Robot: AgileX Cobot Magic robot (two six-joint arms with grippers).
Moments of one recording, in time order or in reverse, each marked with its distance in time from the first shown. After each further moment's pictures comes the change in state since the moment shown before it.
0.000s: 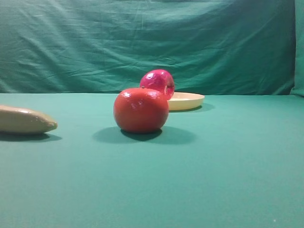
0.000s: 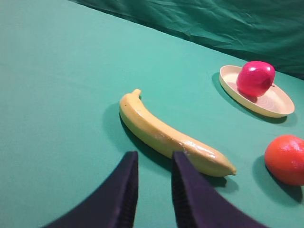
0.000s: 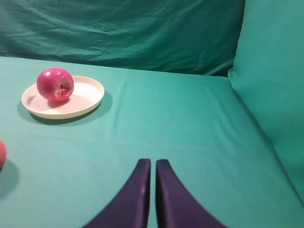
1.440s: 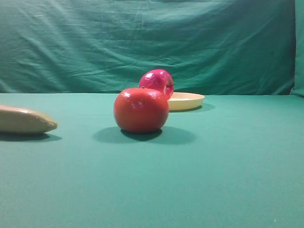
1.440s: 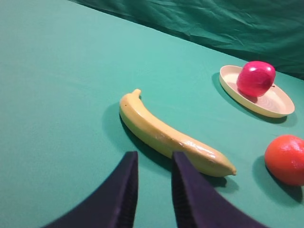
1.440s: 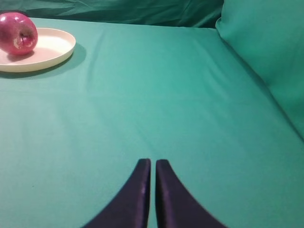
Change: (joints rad) left arm 0.000 0.000 0.000 0.000 0.000 0.000; right arm -0.032 -0.003 0.107 -0.002 -0.077 0.000
